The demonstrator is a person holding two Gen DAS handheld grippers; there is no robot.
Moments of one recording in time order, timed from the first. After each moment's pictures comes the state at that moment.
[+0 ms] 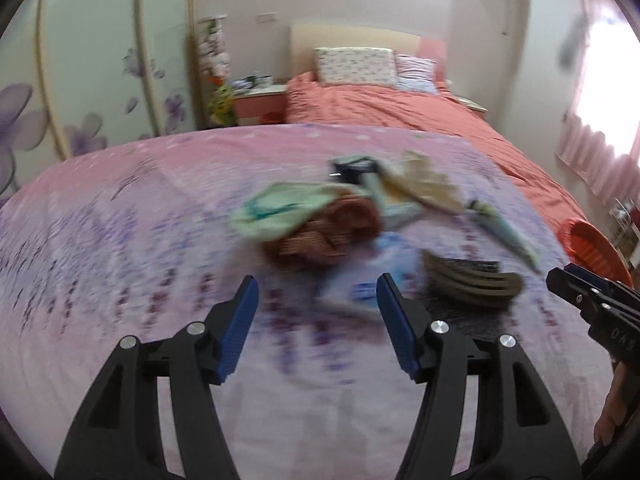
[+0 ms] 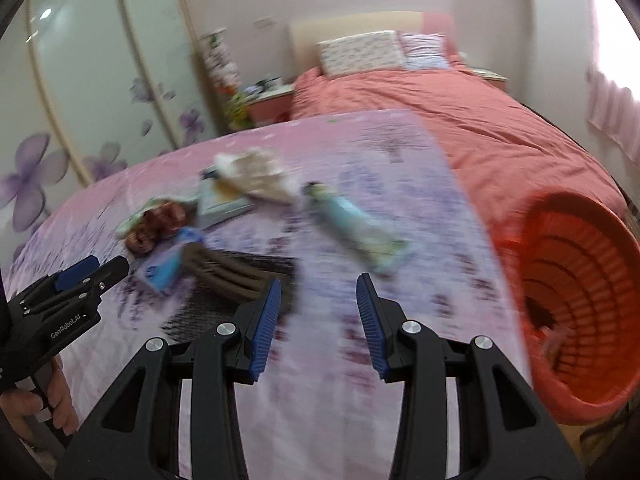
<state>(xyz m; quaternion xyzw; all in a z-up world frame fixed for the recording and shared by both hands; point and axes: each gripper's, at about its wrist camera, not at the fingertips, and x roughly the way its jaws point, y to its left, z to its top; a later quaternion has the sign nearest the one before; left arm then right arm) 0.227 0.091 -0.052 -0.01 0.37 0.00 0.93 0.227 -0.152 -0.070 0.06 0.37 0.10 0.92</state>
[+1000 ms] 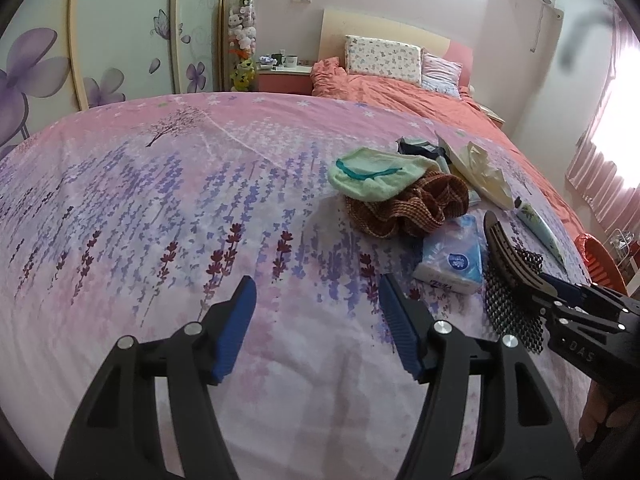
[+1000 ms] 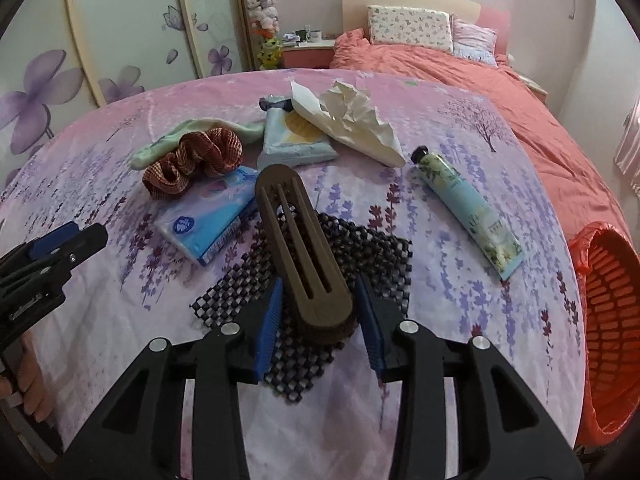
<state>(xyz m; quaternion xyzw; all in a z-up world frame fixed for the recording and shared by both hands) 0.211 0.158 -0.075 -0.07 0.39 0.02 0.92 0.244 -0.082 -0.094 -0.04 0.43 0.13 0.89</state>
